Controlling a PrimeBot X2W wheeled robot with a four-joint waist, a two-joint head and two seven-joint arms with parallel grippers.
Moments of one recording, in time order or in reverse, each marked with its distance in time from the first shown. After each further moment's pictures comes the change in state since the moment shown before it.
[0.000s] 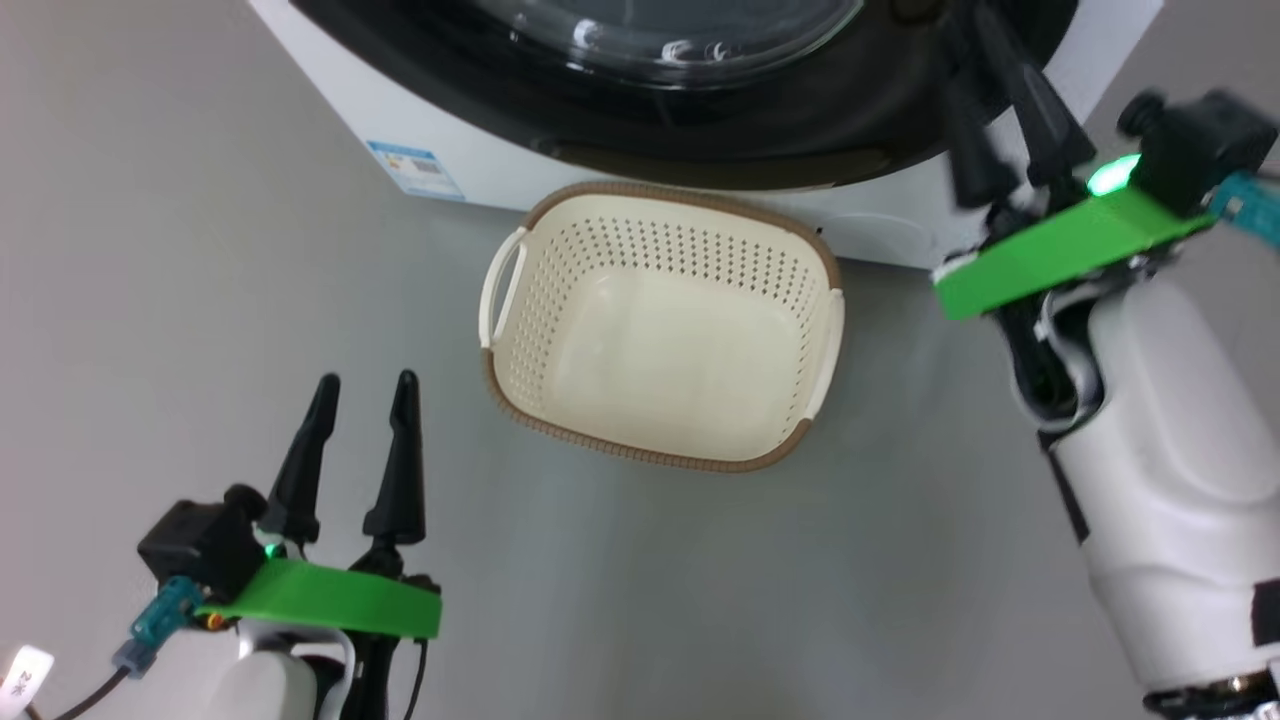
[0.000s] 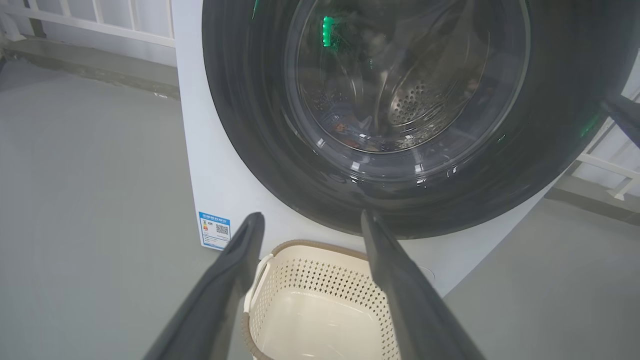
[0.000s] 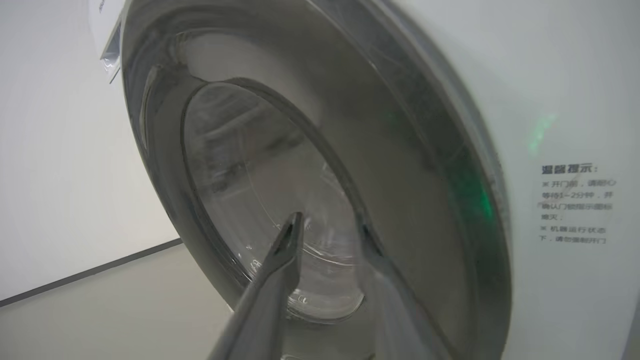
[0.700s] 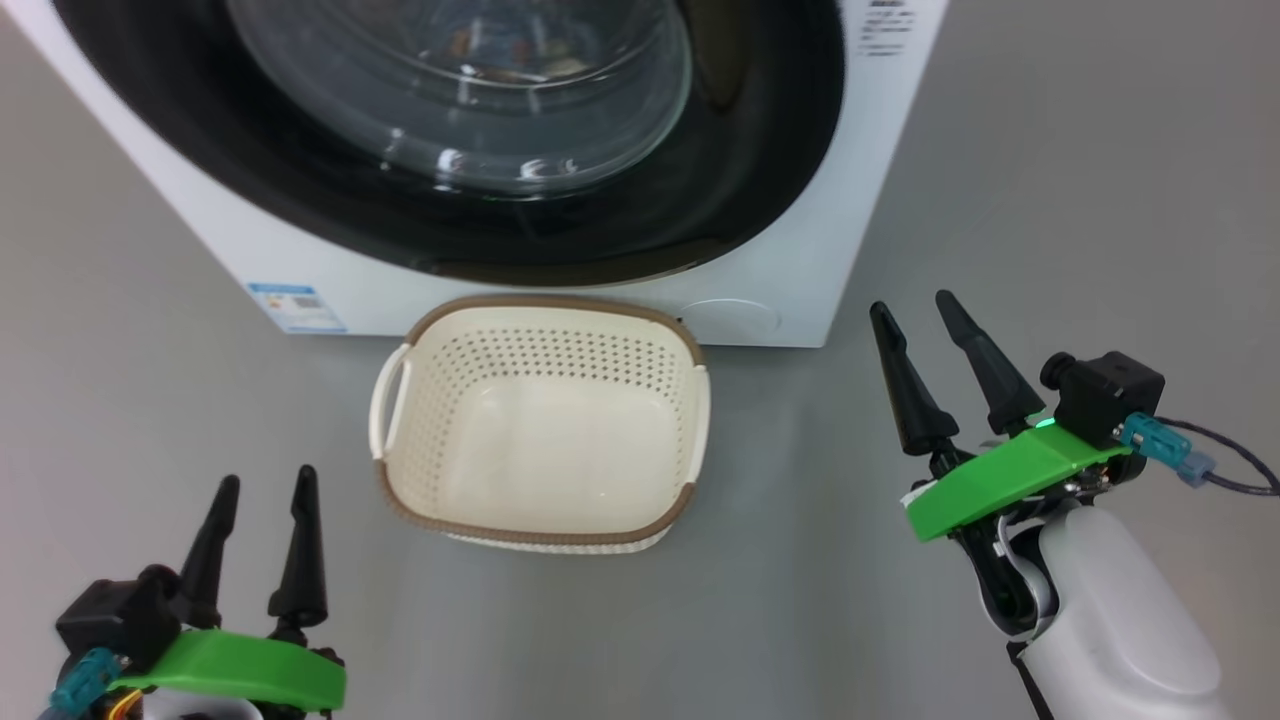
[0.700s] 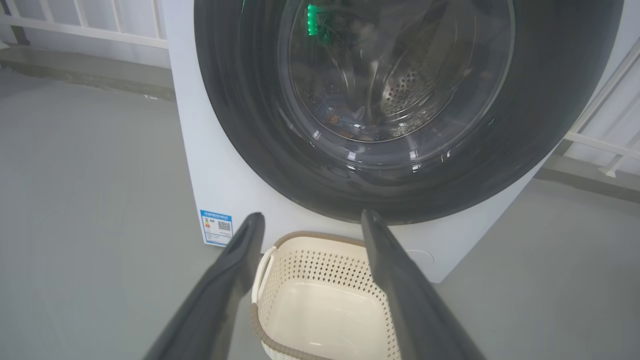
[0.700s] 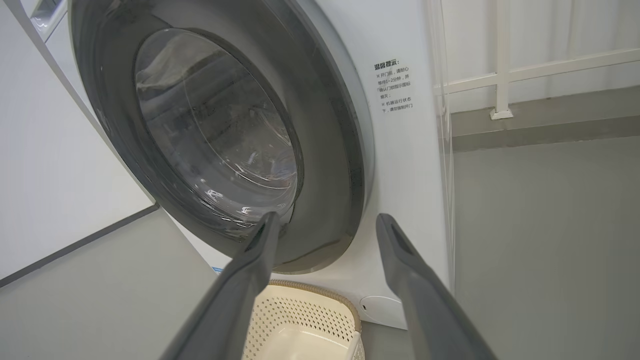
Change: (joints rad) left arm 0.116 0.100 0.090 0.082 0.003 0.000 0.000; right arm 0.364 0.050 -0.007 -0.018 0.010 0.000 0.000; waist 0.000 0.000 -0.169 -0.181
